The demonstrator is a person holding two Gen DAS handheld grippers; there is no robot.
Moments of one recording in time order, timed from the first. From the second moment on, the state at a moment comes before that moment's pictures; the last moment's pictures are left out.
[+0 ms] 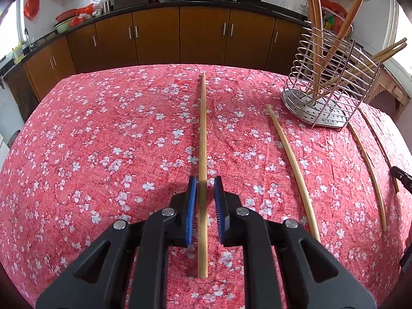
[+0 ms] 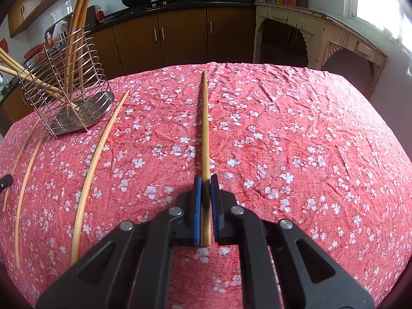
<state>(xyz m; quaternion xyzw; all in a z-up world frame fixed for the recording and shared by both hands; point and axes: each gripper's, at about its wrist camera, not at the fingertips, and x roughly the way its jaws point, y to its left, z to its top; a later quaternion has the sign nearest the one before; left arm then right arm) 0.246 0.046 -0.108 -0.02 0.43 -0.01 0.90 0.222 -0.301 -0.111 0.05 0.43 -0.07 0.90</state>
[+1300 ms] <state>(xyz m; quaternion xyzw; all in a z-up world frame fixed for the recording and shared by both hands) 0.218 0.045 -0.106 -0.01 0.43 -0.01 0.90 0.197 -0.299 -0.103 0.05 0.41 -0.06 0.91</state>
